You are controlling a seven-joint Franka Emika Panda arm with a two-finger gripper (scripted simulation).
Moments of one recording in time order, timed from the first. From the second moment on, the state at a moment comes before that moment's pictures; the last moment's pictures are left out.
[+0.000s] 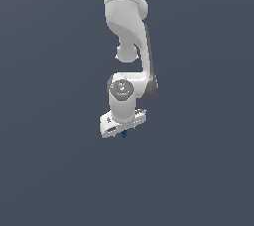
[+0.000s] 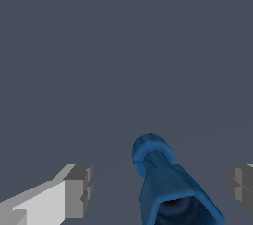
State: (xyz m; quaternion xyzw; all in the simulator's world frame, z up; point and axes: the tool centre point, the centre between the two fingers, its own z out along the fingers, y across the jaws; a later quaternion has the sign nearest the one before) arm 0.044 -0.014 0.043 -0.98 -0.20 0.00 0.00
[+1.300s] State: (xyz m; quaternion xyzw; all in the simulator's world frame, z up) arm 0.065 -0.028 0.093 -0.98 -0.20 0.00 0.00
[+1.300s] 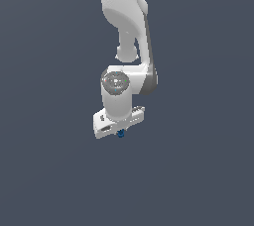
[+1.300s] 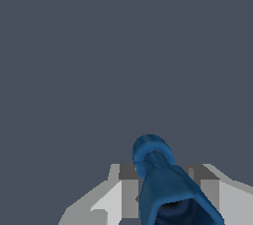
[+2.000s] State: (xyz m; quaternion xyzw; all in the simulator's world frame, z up) arm 0.111 -0.056 0.196 -0.98 -0.20 0.00 0.00
